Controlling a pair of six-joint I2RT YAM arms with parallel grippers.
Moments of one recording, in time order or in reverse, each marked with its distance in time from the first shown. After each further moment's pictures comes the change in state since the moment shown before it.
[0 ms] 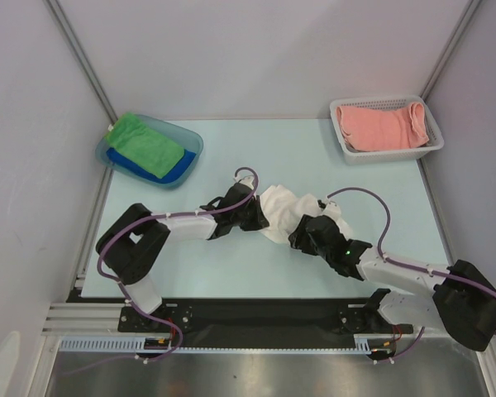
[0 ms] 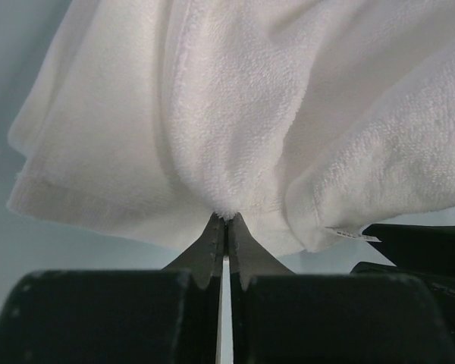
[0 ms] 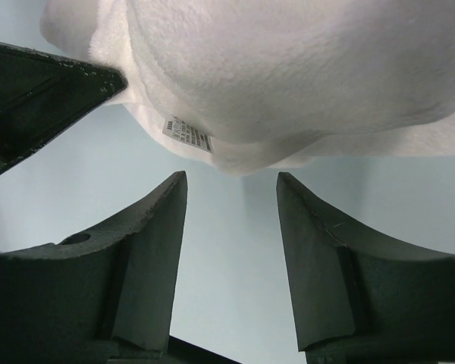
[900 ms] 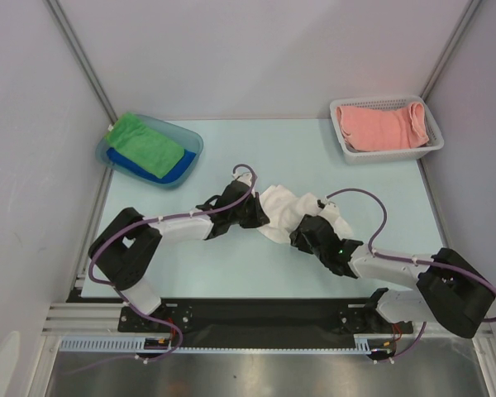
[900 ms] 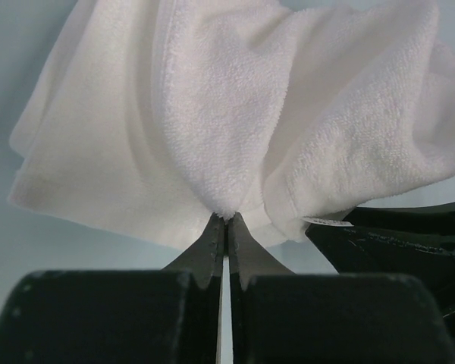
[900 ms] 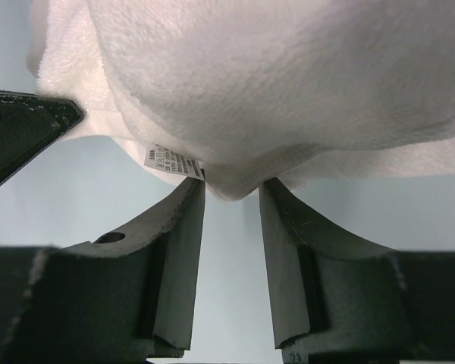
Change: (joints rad) left arm 0.001 -0.059 0.000 -0.014 0.000 0.004; right arm 0.018 0.113 -0.002 0.103 0.079 0.060
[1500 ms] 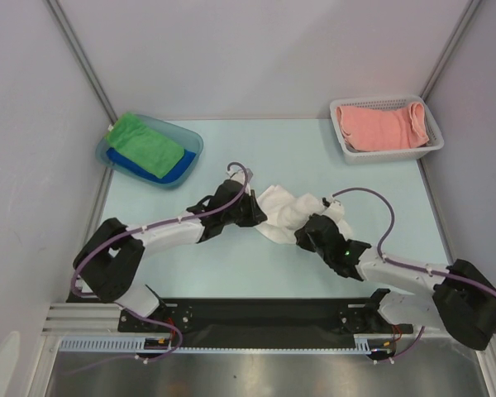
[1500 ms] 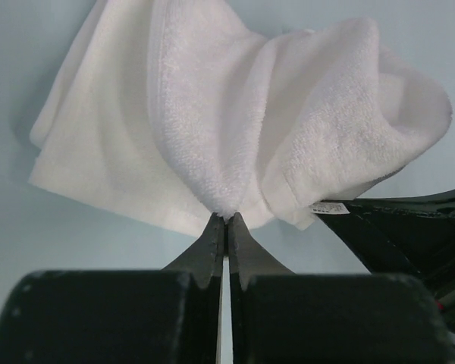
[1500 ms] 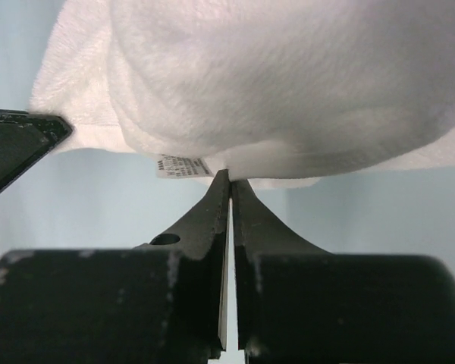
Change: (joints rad) left arm 0.000 -0.110 -0.029 -0.027 -0.013 0.020; right arm 0.000 -0.084 0.000 -0.040 0.016 0.008
